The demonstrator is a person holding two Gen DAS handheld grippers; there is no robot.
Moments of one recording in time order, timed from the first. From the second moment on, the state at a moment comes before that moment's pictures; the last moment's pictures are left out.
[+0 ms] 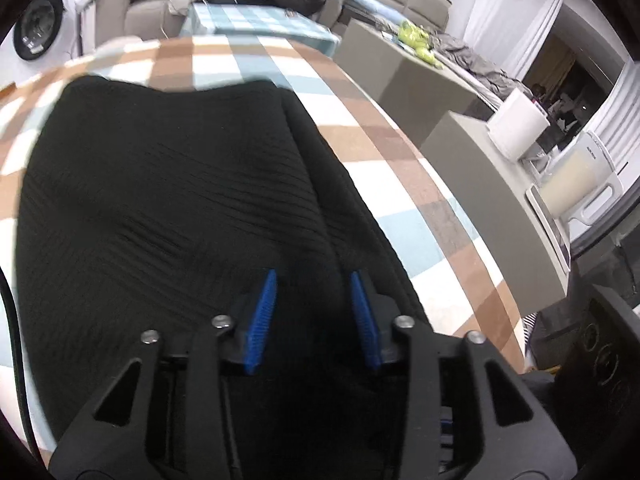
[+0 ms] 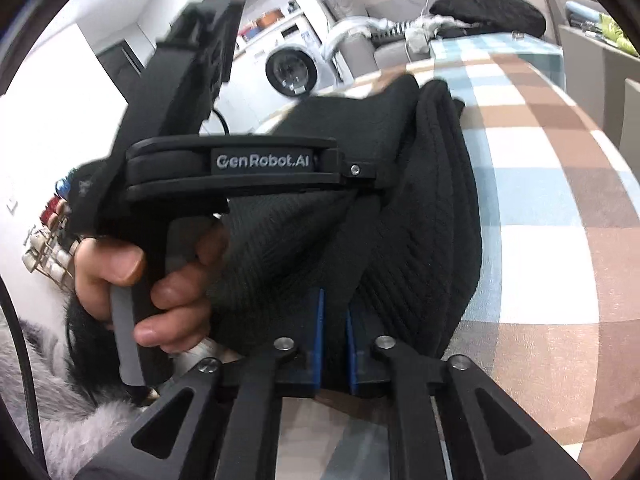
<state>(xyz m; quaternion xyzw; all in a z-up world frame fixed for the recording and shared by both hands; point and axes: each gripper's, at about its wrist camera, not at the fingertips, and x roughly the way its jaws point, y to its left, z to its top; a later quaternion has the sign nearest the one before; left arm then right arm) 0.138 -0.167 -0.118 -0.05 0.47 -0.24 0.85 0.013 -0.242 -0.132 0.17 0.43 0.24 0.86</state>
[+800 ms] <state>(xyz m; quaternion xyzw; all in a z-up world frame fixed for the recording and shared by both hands) 0.074 0.011 -0.135 -0.13 0.47 -0.08 0.87 0.060 -0.272 -0.131 0.20 0.47 0.13 0.85</state>
